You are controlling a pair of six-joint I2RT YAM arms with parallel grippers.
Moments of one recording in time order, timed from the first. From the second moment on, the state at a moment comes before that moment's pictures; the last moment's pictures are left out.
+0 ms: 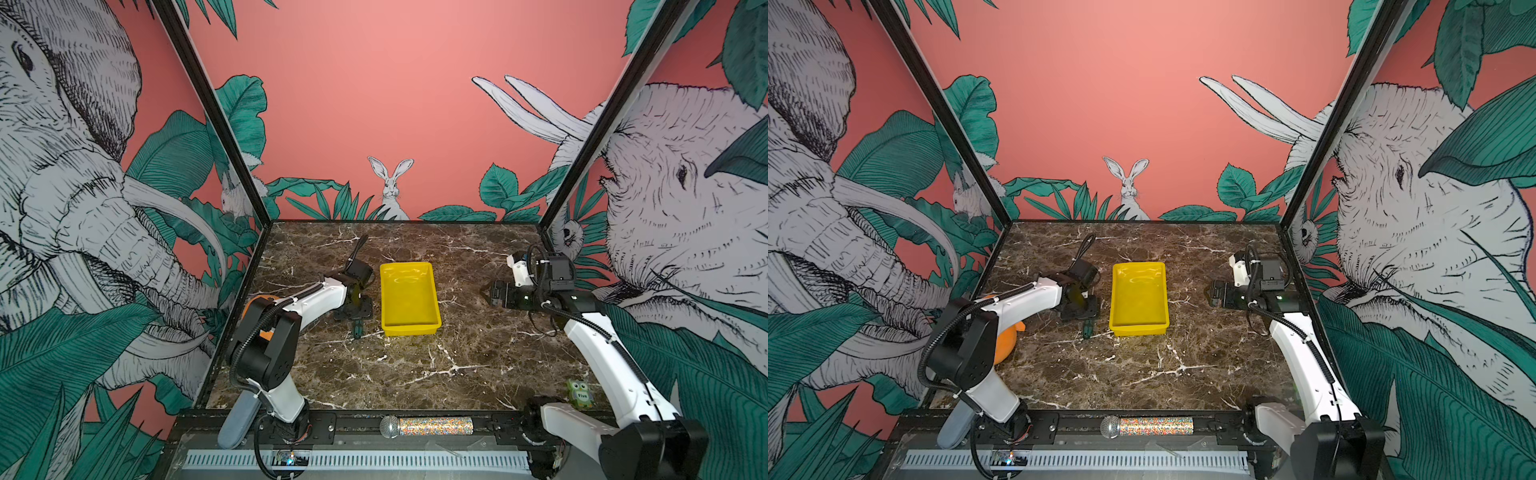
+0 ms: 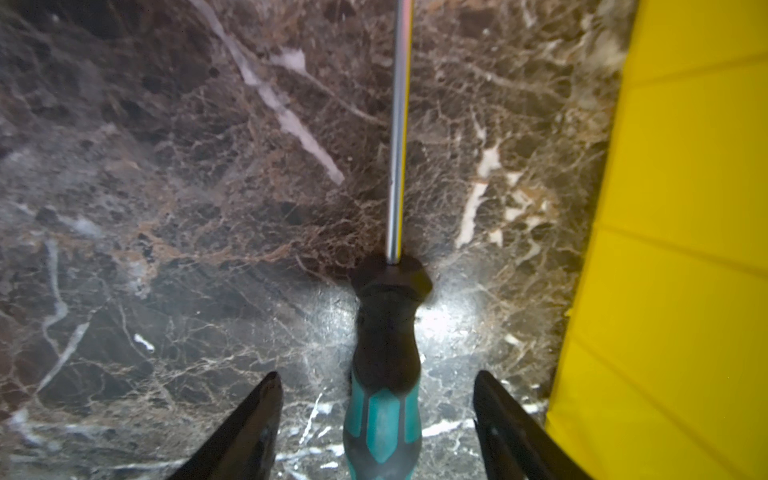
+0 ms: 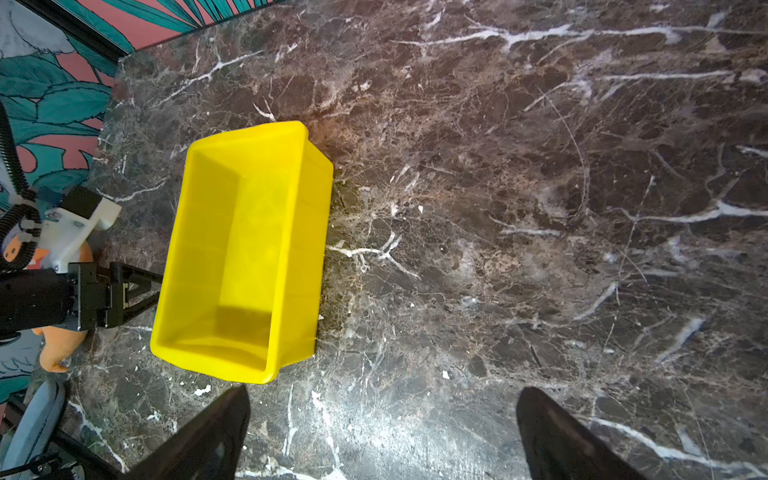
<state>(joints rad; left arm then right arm) -0.50 1.68 1.07 -0.75 -0.05 -0.54 0.07 1.10 0.97 -0.74 -0.36 0.15</state>
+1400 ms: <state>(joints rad) -0.54 1.73 1.10 -0.82 -0.14 -0.57 0.14 1.16 0.99 -0.66 -0.39 0.10</state>
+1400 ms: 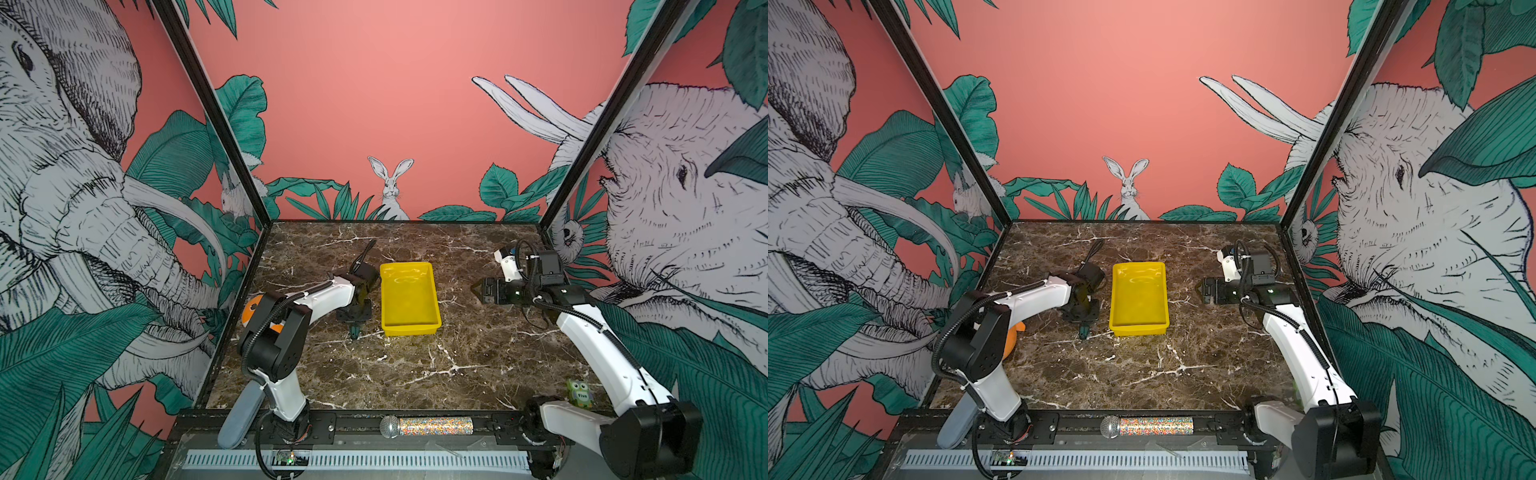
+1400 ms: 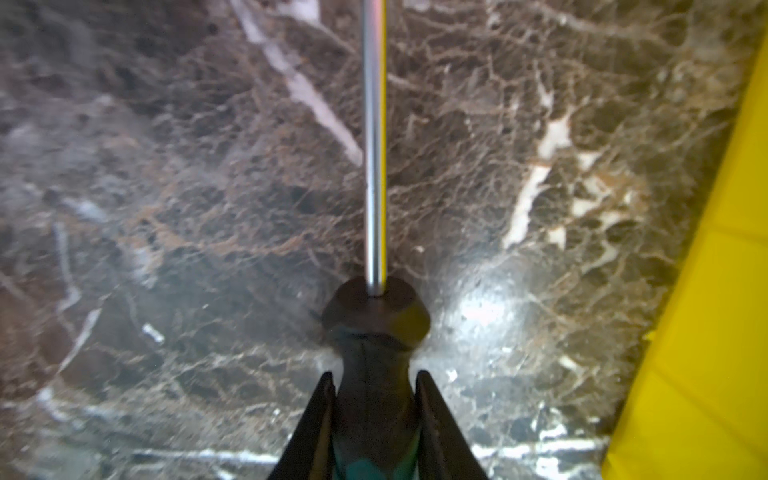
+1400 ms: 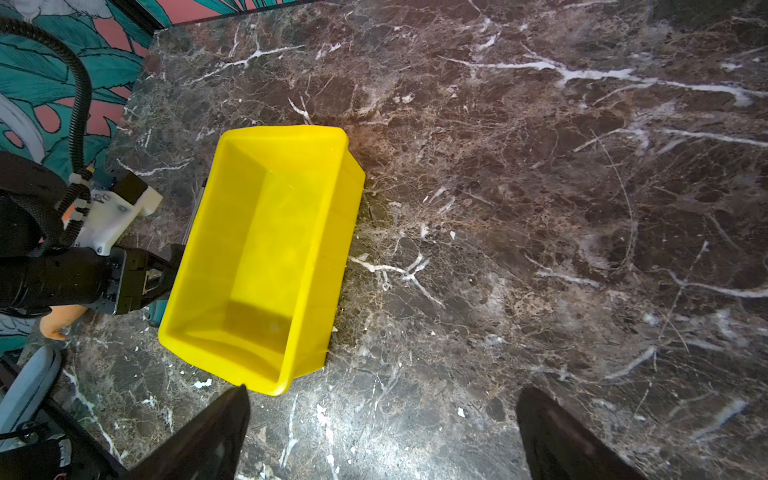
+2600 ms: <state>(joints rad) -0.84 2.06 1.91 -1.16 -0.19 -0.44 0.18 1.14 1.01 -0.59 -0.49 0.19</state>
